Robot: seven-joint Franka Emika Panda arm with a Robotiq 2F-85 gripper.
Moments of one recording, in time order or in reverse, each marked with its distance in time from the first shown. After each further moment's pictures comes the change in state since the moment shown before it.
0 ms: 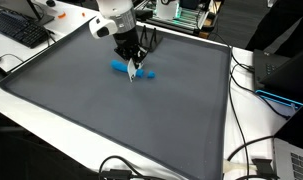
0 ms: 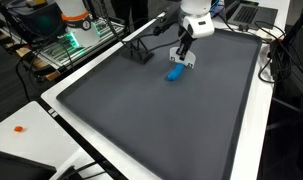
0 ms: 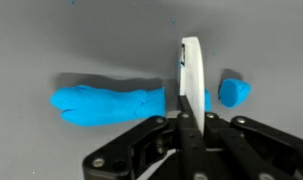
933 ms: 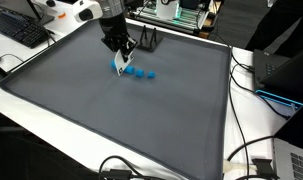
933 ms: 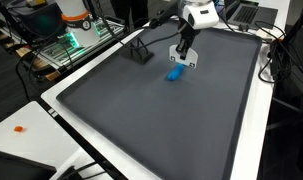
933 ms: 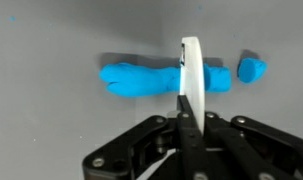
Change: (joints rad) arm -0.005 -0.056 -0.045 0.013 -0.038 -0.027 0.001
